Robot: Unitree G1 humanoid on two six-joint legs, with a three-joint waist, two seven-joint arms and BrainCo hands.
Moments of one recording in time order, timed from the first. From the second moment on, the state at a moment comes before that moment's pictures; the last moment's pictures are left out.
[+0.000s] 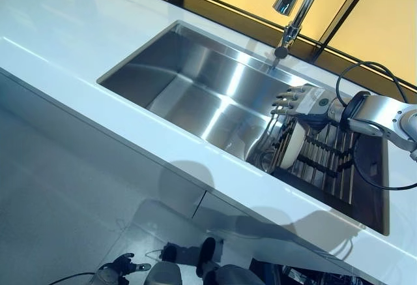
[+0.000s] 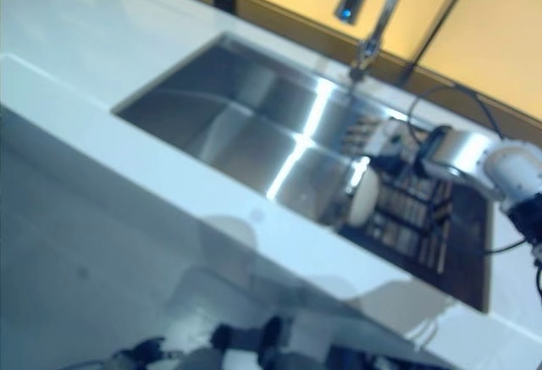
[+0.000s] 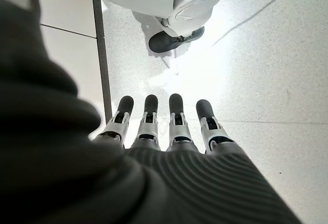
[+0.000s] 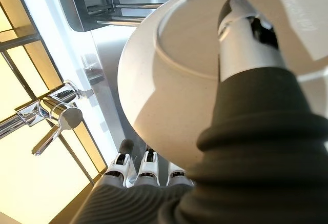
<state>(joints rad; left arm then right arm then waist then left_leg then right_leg) 0.02 0.43 -0.29 0.99 0.10 0.10 -0.07 -0.95 -1.20 0.71 0.26 -0.89 -0.54 0.18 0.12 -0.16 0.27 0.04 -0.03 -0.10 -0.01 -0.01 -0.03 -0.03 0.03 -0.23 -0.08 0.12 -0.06</state>
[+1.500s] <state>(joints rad) 0.00 0.43 -0.29 0.97 0.10 0.09 -0.07 -0.90 -1.23 0.67 0.28 -0.94 -0.54 0.14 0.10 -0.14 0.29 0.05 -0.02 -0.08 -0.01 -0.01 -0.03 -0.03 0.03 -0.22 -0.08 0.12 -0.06</state>
